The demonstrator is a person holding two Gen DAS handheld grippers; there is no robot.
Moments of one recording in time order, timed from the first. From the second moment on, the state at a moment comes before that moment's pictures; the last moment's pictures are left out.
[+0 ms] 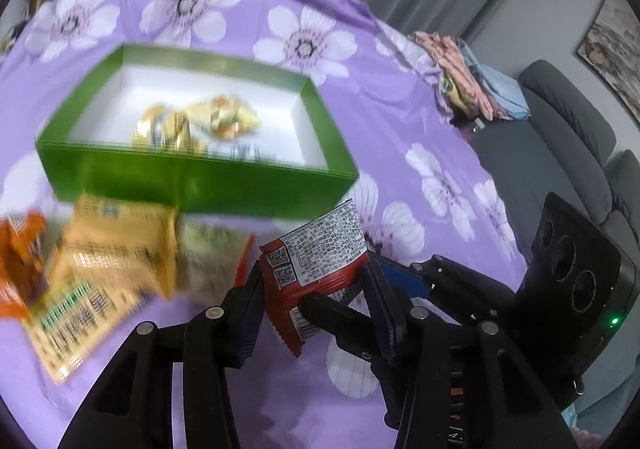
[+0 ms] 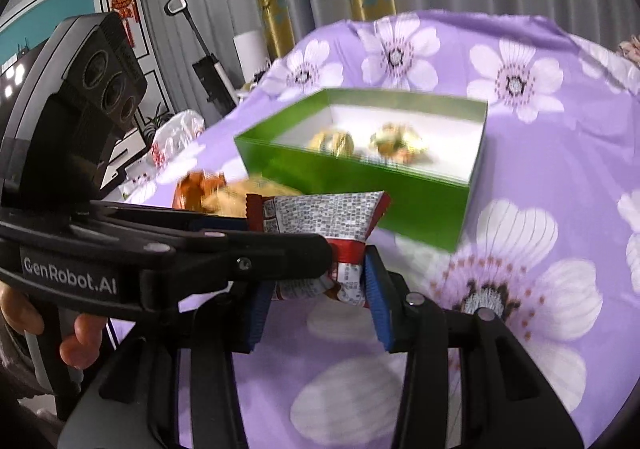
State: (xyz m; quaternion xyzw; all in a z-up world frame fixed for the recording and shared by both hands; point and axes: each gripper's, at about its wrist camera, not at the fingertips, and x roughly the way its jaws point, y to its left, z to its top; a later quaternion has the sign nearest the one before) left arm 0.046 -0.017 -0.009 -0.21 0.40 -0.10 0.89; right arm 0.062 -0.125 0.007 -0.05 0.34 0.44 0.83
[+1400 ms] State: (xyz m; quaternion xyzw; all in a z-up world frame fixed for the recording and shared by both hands) left arm 0.088 0.127 0.034 -0.24 0.35 0.02 0.90; right arm 0.152 -0.108 0.028 0.00 0.34 0.37 0.87
